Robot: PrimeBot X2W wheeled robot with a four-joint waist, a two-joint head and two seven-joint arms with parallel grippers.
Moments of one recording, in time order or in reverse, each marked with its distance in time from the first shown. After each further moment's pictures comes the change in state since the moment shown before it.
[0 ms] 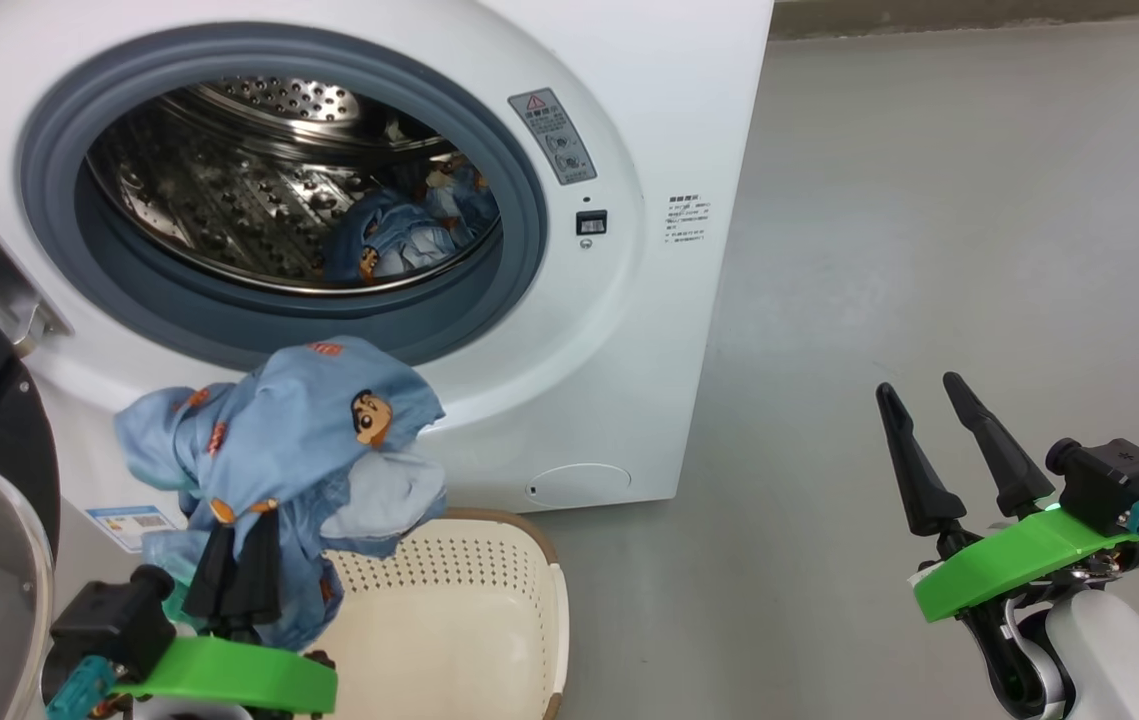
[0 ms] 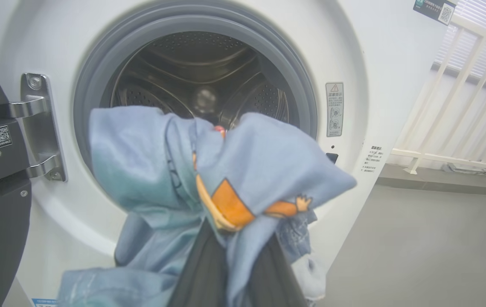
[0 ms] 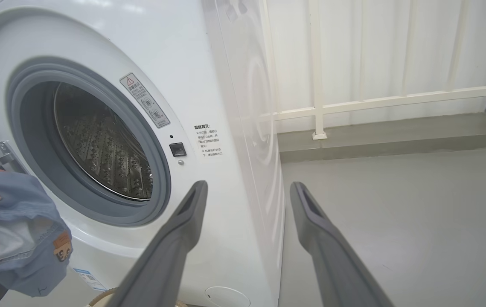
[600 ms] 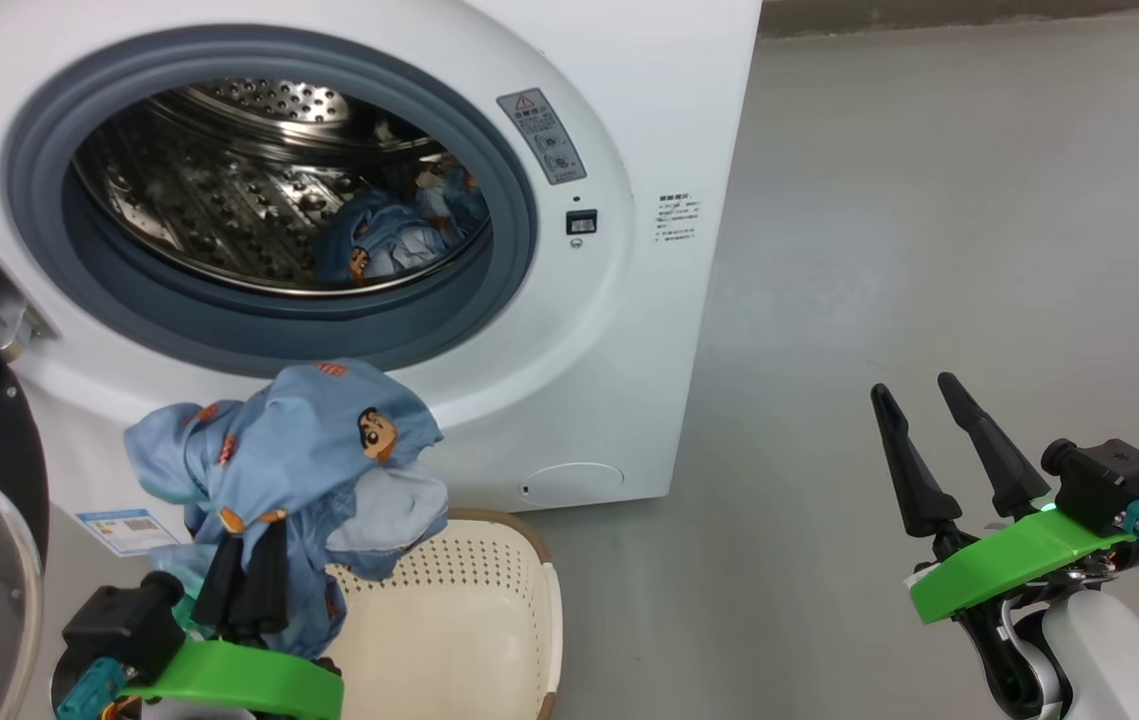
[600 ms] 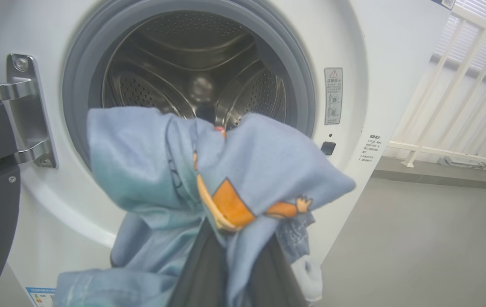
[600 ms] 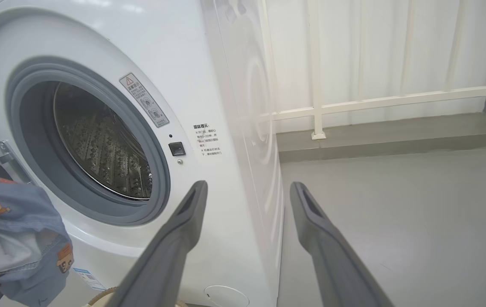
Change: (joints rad) left arm 0.013 -0.001 -0.014 0.008 -0.009 0.009 0.009; right arm 0.000 0.000 0.008 -0.004 0.000 0.000 0.000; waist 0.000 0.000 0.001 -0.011
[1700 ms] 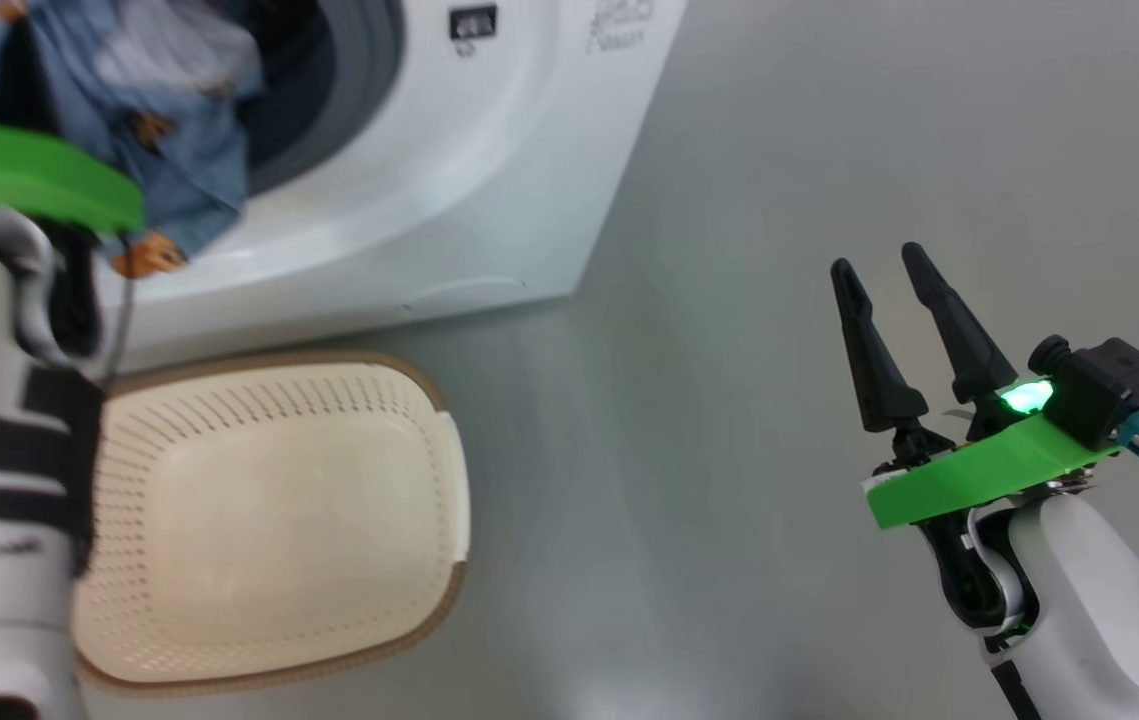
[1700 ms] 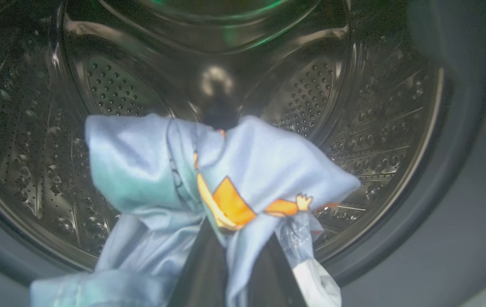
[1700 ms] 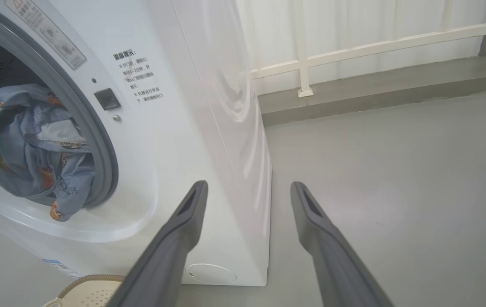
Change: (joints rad) left arm -0.901 0.074 0.076 0.664 -0.027 -0.055 -0.043; right arm -0.137 0.050 0.011 -0.103 0.004 0.000 0.000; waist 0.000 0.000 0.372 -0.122
